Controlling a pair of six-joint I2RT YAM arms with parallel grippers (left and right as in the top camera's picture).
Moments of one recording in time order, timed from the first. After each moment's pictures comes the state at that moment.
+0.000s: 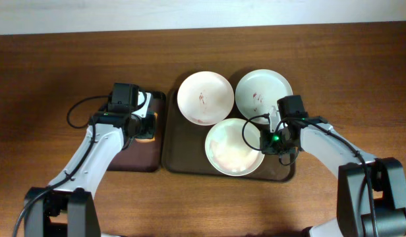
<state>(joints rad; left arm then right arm) -0.13 1.61 1.02 -0.58 0.04 0.03 0.12 1.68 0.86 -0.56 -0.29 0.15</state>
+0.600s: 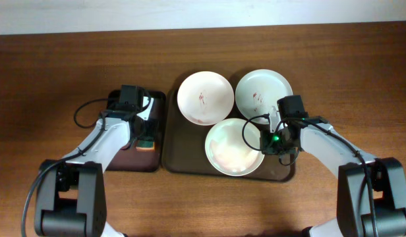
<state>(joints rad) -0.13 1.76 1.02 -0.50 -0.03 0.07 0.12 1.68 0.86 -0.56 -0.29 0.15</state>
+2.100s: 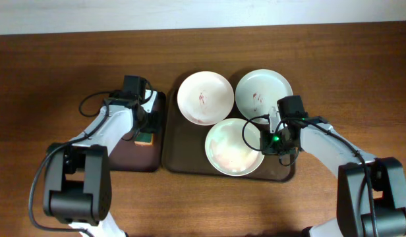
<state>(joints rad) -0.13 1.88 1.16 -0.56 0.01 0.07 0.12 1.68 0.86 -0.57 -0.29 0.15</state>
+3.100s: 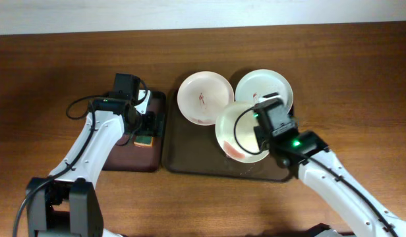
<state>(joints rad) -0.13 1.68 1.17 -0.80 0.06 -0.03 0.49 1.31 0.93 -0.64 0.44 0.11</state>
